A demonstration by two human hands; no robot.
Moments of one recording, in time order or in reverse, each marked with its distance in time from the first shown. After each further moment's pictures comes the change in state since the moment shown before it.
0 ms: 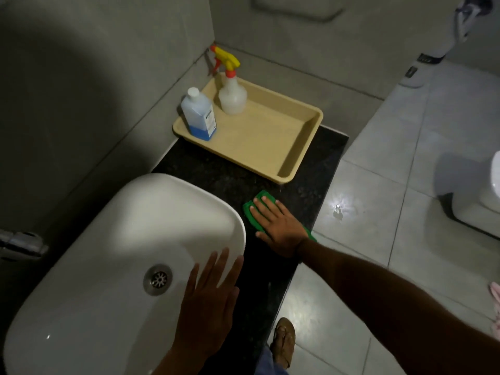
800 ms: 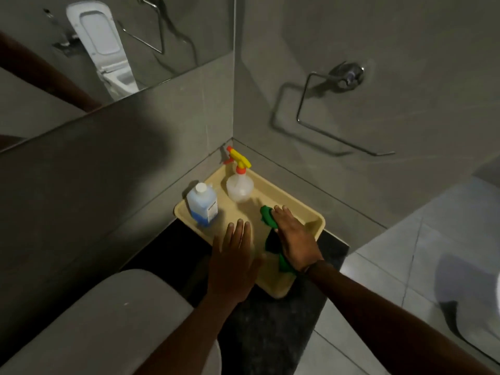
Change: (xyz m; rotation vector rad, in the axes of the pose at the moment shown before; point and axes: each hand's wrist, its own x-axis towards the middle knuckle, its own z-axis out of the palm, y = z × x) left_hand 0.304 0.035 -0.094 -0.020 0.150 -0.142; right_hand 0.132 0.138 -0.172 0.278 0.340 0.071
